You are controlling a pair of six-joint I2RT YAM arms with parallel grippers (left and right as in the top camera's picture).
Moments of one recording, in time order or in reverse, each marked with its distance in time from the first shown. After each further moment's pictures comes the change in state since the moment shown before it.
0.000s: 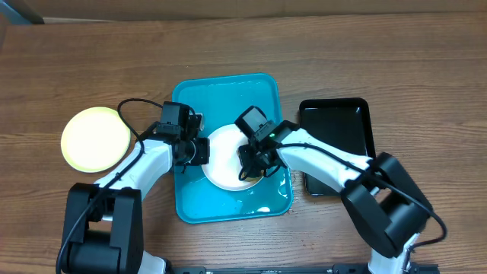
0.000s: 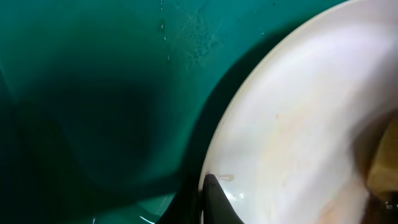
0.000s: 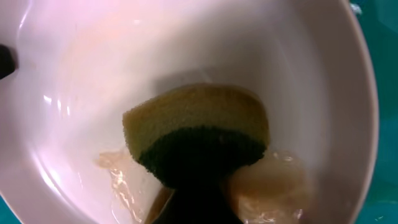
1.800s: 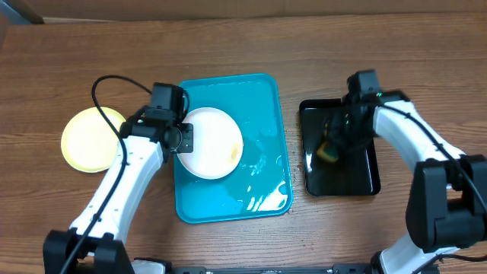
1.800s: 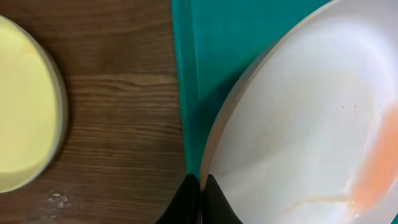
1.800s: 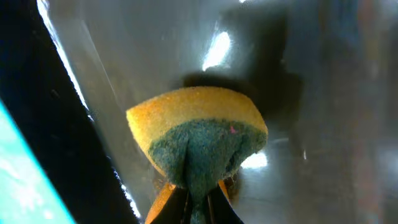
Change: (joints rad) left arm -0.051 -0.187 0.218 -0.351 -0.394 -0.006; right arm -0.609 -0.143 -0.098 -0.195 -0.082 -0.109
